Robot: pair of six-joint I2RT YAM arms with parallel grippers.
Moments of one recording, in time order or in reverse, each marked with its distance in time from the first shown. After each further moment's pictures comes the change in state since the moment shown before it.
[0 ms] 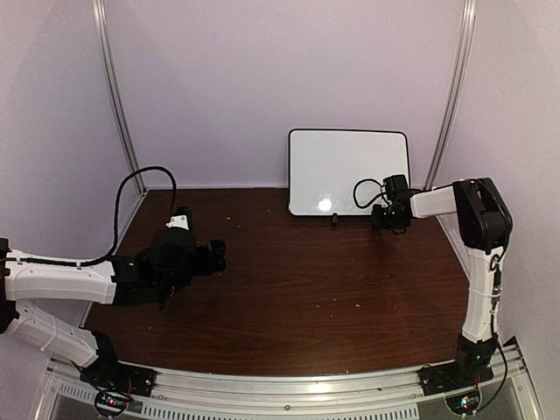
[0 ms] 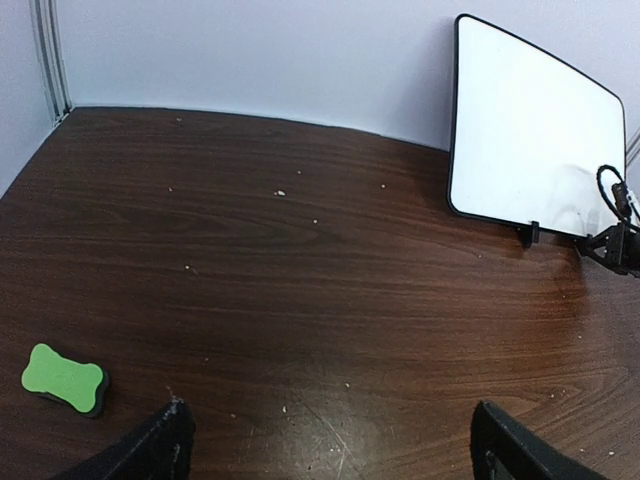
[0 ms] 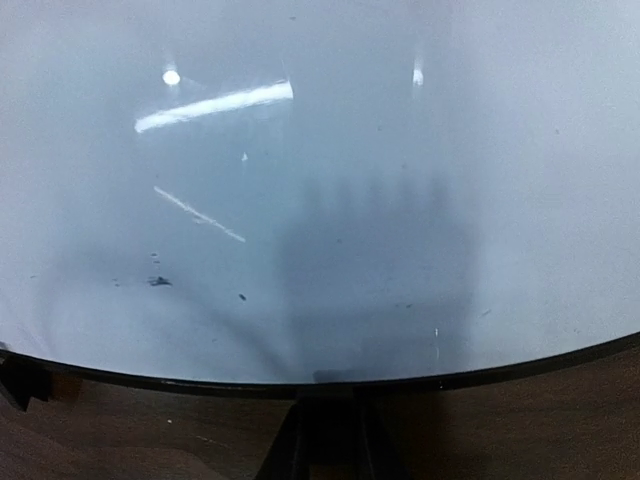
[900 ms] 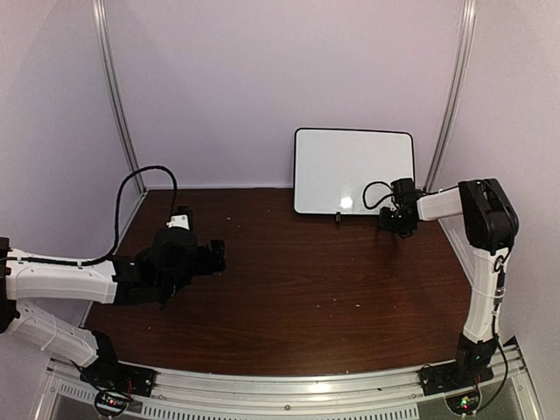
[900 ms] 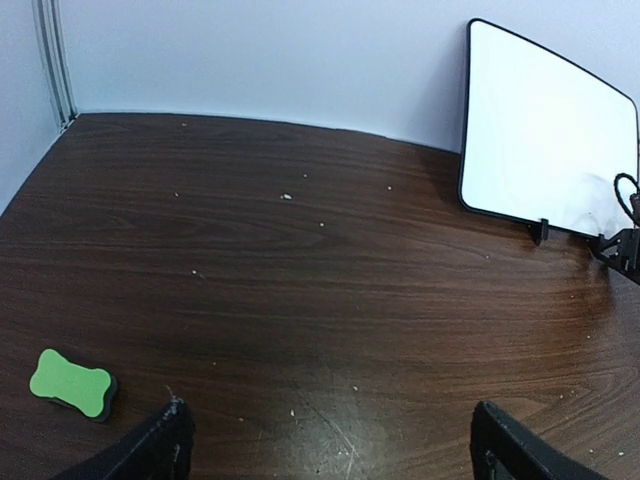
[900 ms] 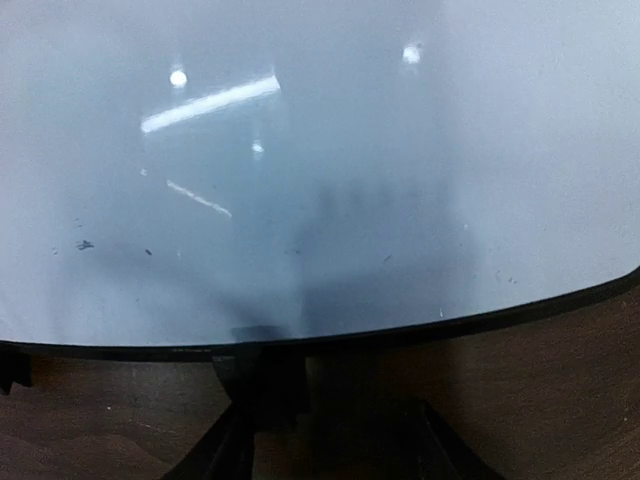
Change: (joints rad) left arm 0.000 0.008 0.002 0.000 -0.013 0.021; right arm -0.041 -0.035 -0.072 0.022 0.029 0.059
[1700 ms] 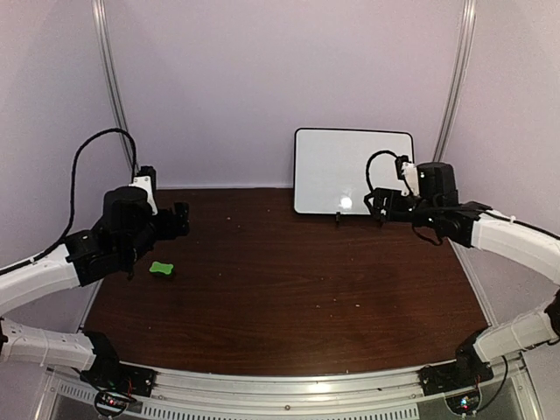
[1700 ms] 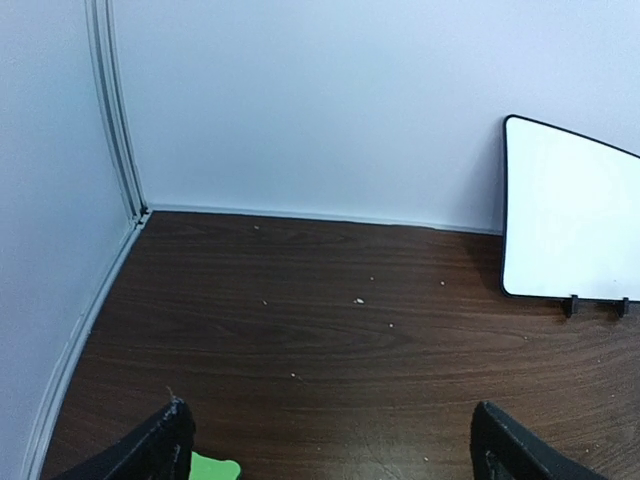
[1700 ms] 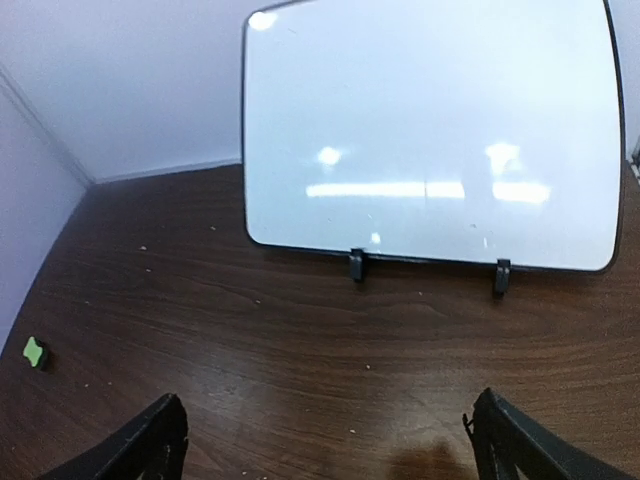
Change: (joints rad) left arm 0.192 -0.226 0.135 -0.192 0.046 0.265; right arm 0.265 -0.796 -0.388 -0.053 -0.039 -0.017
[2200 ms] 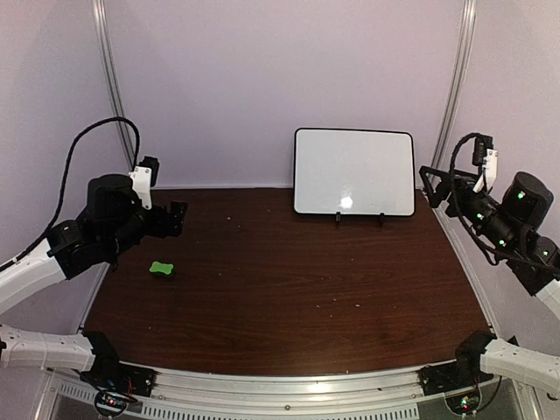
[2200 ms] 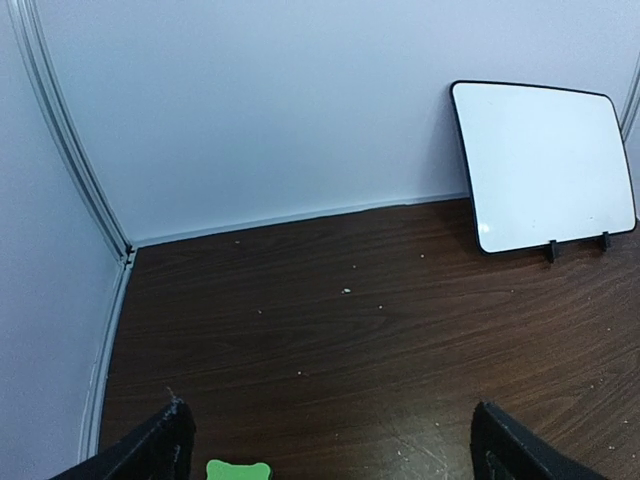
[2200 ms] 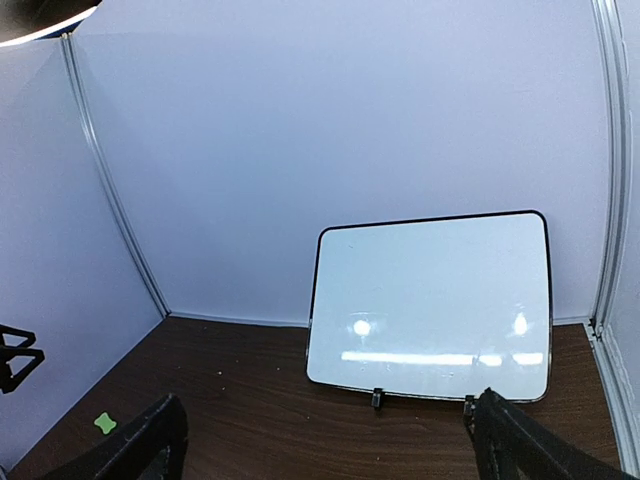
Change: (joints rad) left arm 0.046 -0.058 0.111 -0.172 0.149 0.198; right arm 0.048 -0.647 -0.117 -0.008 0.034 -0.106
